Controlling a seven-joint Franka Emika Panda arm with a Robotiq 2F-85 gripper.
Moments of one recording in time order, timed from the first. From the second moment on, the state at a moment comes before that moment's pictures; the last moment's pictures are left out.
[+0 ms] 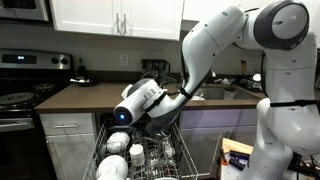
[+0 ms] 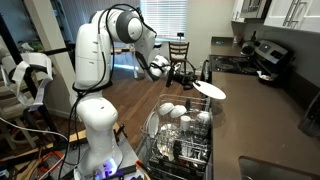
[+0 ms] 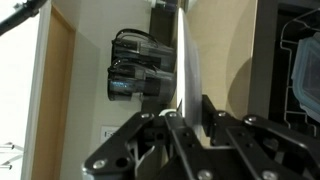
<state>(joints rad) 0.22 0.27 0.15 -2.13 -1.43 1.56 0.71</state>
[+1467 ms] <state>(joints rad) 0.16 0.31 0.12 -2.13 -1.47 1.66 0.72</state>
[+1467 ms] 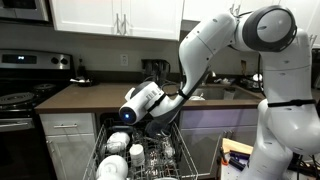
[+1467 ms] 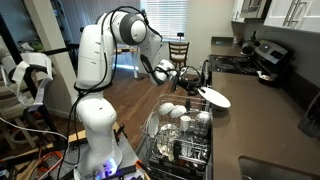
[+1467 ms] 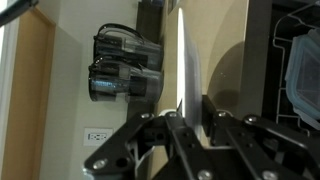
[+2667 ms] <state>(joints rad) 0.11 0.38 0.09 -2.07 -1.57 1.81 0.77</state>
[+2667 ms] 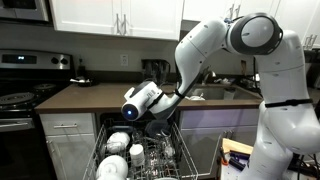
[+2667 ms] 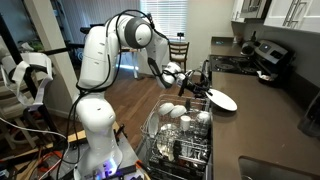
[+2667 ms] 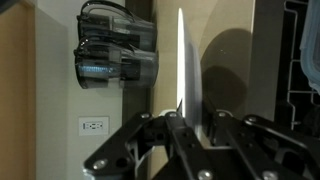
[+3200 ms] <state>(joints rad) 0.10 0.40 0.08 -2.05 -1.57 1.84 0.78</state>
